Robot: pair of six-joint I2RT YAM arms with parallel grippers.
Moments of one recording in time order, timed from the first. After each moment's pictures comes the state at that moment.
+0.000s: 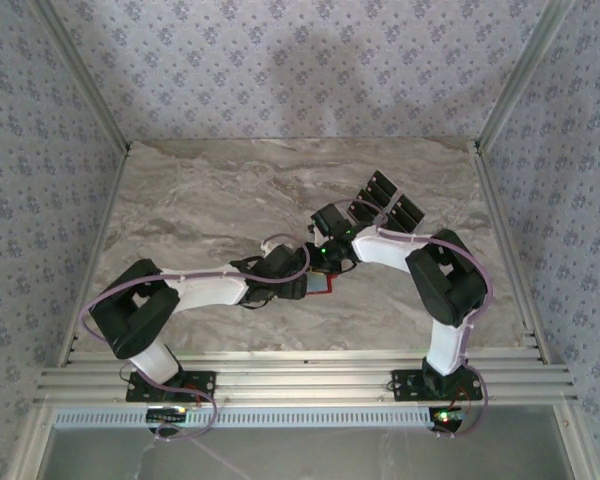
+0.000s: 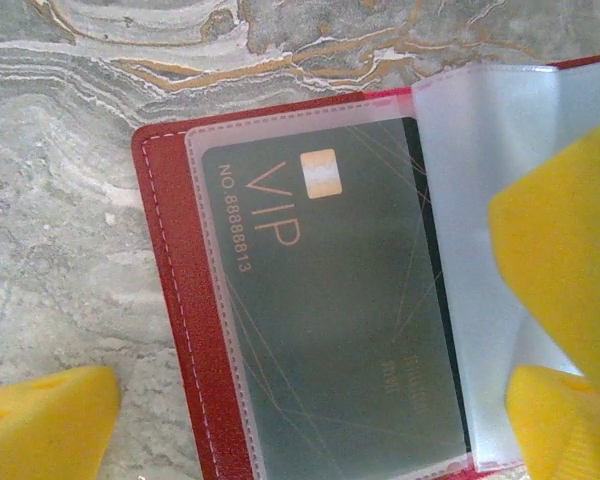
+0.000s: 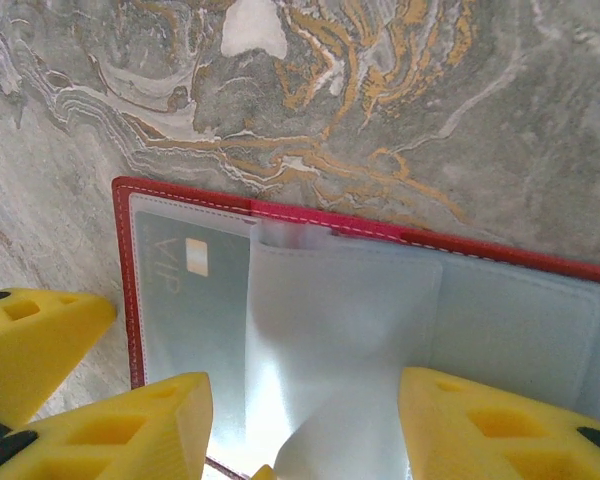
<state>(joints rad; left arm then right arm) -0.90 1.62 0.81 -0.25 -0.23 -0.71 0.65 1.83 1.10 -0.35 -0.36 0.64</state>
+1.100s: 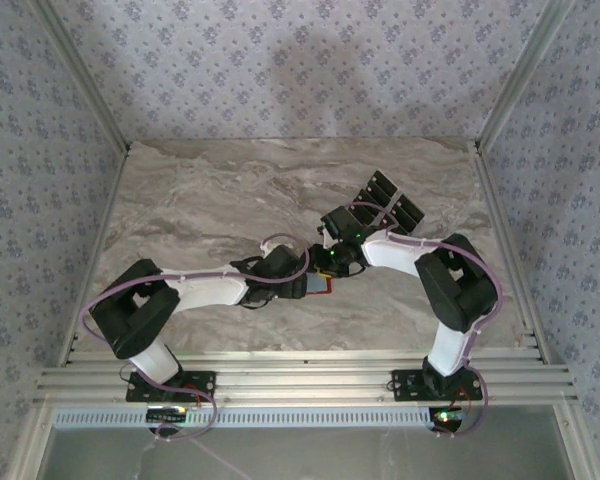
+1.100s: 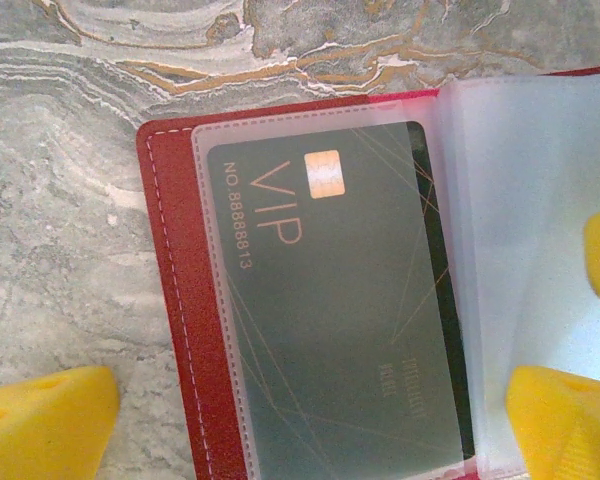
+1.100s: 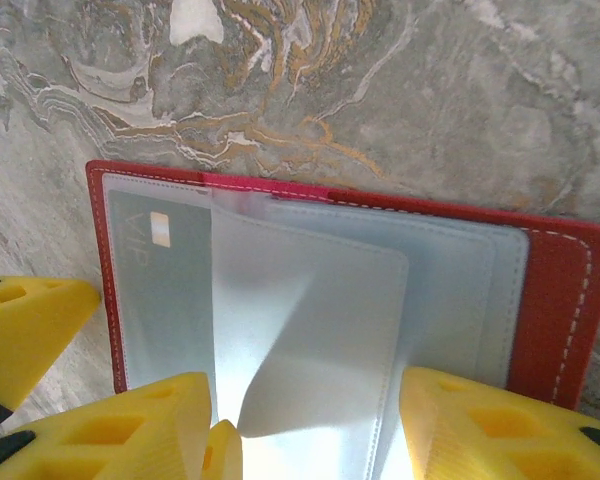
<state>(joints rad) -0.90 1.63 0.80 -0.24 -0.24 -0.72 0.62 1.78 1.01 -0.31 -0.38 0.67</state>
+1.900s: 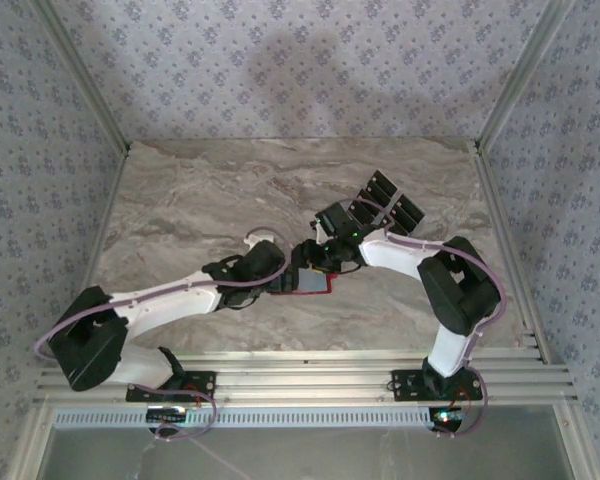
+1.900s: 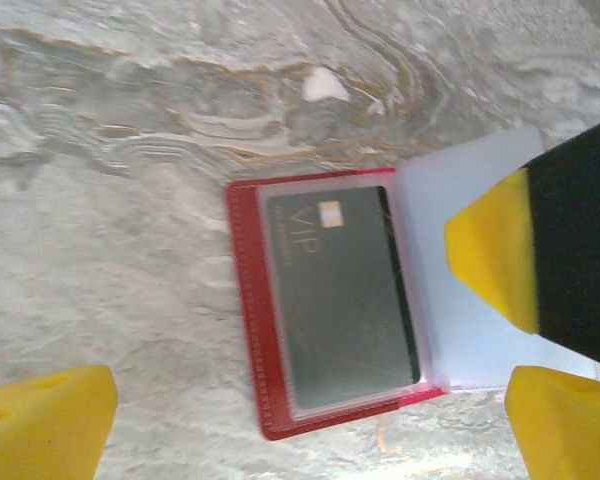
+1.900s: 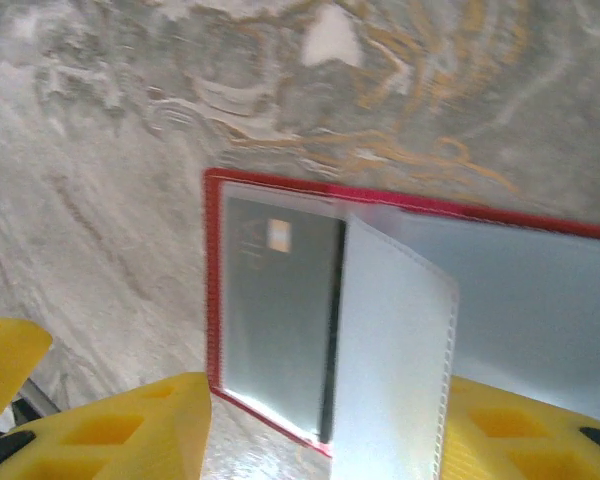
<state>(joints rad) -0.88 1.34 0.77 -0.36 -0.28 -0.74 0.67 1.76 1.06 -0.28 -0.40 0.72</state>
